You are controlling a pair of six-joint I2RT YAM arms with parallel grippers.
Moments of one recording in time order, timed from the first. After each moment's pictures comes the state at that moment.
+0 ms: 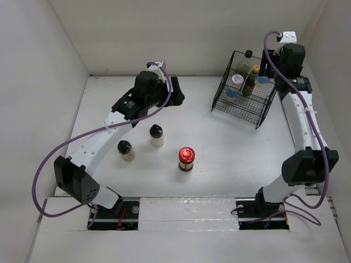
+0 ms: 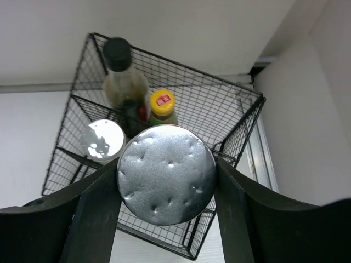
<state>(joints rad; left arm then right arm) -0.57 1.44 1.45 -0.46 0.01 -0.48 0.00 1.55 1.70 -0.43 0.11 -0.05</state>
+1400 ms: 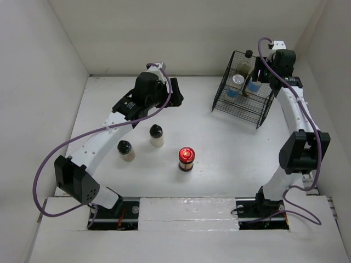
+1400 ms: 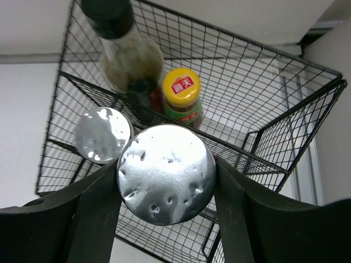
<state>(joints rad) -0.57 1.44 1.43 -0.45 -0.02 -0.47 -0.06 1.72 1.68 -0.38 -0.05 0.00</state>
